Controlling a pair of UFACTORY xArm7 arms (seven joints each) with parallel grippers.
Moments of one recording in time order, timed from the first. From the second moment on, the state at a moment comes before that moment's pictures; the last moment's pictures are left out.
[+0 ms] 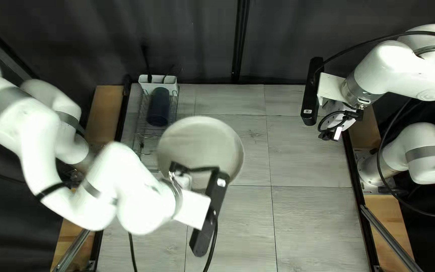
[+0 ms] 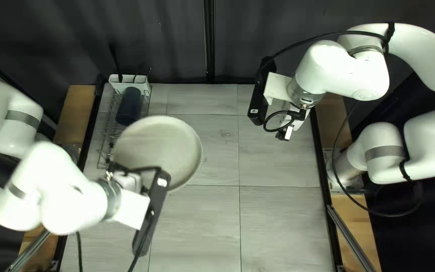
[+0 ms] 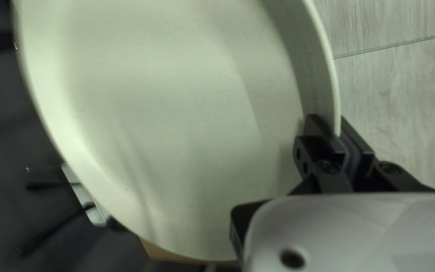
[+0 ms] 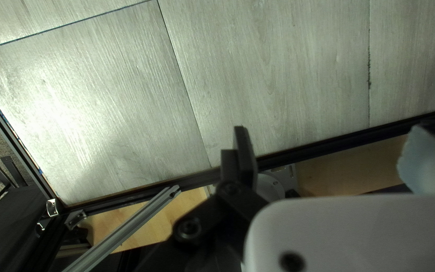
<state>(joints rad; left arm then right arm) 0.03 -0.12 -0.52 1.12 0.27 1.30 -0.29 -0.05 -0.65 -0.02 0.82 -0.08 1.43 0.20</state>
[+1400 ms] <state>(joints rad) 0.01 0.44 -0.43 1.13 0.65 0.80 -0.43 -0.05 -0.65 -0.02 0.82 -0.08 1.43 0.20</state>
